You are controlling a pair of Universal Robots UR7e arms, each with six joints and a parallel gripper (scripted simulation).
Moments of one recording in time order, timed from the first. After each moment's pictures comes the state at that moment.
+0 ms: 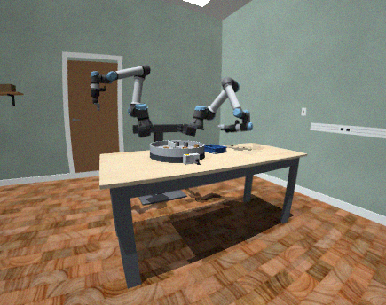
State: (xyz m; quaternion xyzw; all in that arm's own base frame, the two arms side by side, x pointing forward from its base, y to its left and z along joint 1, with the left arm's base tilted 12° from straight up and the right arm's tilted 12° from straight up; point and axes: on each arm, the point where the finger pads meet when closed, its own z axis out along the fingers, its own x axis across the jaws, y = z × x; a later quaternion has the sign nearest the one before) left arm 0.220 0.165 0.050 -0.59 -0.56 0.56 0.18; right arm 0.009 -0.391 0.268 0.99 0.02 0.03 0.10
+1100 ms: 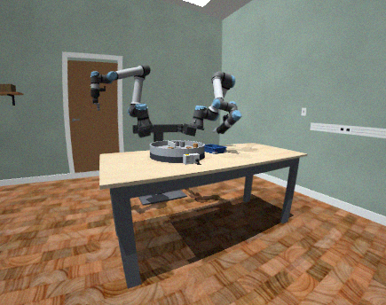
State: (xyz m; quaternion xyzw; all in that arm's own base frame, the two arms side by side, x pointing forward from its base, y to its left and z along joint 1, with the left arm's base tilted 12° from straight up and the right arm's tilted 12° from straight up) left arm 0.323 0.050 0.001 -0.66 -0.61 0.28 0.32; right arm 0.009 -0.391 0.268 0.99 0.02 0.03 0.10
